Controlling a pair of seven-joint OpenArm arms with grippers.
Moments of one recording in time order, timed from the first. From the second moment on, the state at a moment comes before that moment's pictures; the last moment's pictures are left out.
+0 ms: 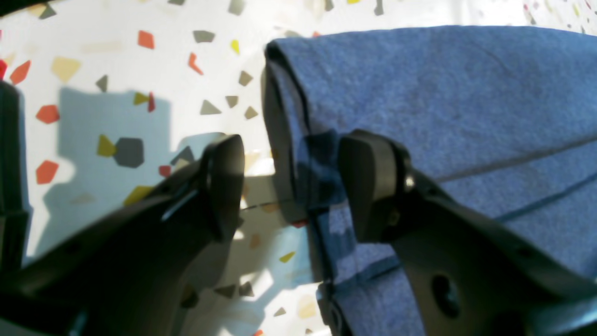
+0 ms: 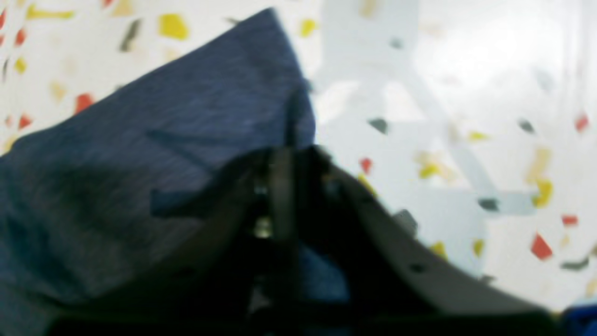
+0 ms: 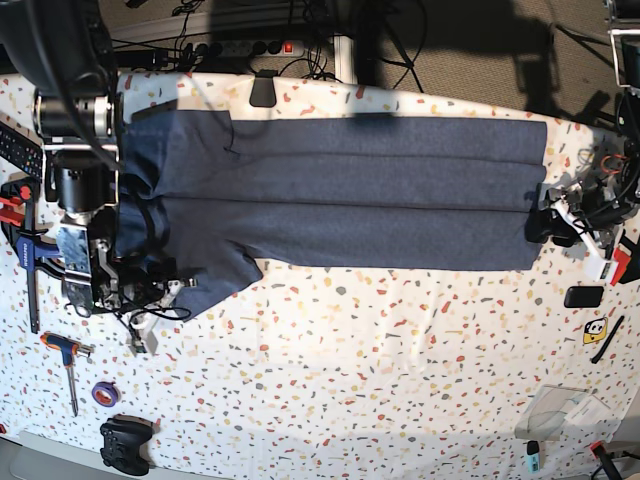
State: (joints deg) left arm -5.6 -29.5 -6.9 66.6 -41.0 -35.5 40.7; right arm 32.9 19.6 -1.7 44.1 11.2 23.9 -46.1
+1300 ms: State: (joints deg) left arm -5.5 -29.5 -6.9 66.6 -41.0 -35.6 39.9; right arm -15.6 19.6 -1.9 105.7 6.2 27.5 -35.7
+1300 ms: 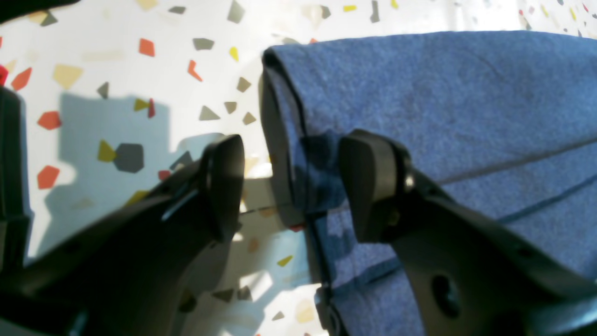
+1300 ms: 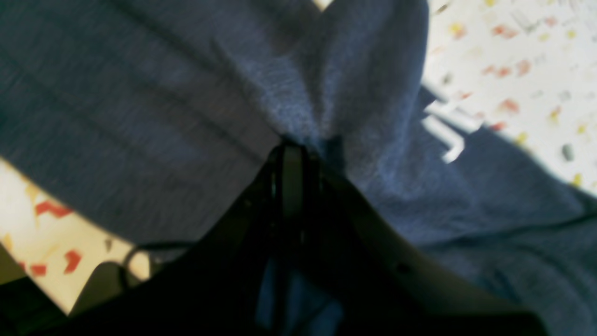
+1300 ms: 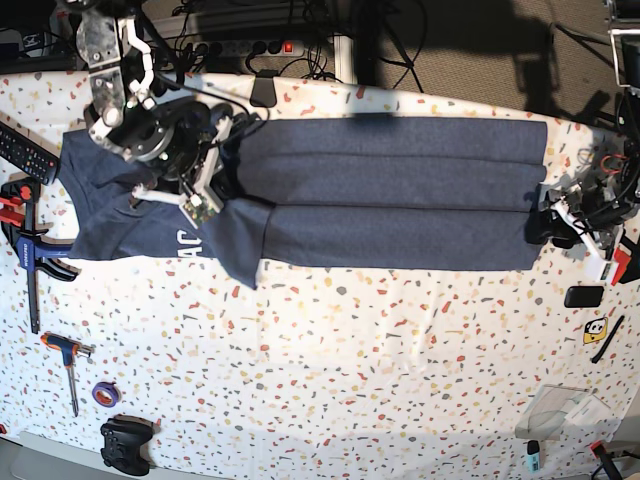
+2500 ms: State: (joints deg) left arm -5.2 -30.9 -6.9 66.6 -40.2 -35.5 39.8; right arm -15.9 19.6 1.2 108.8 15.0 27.3 -35.2
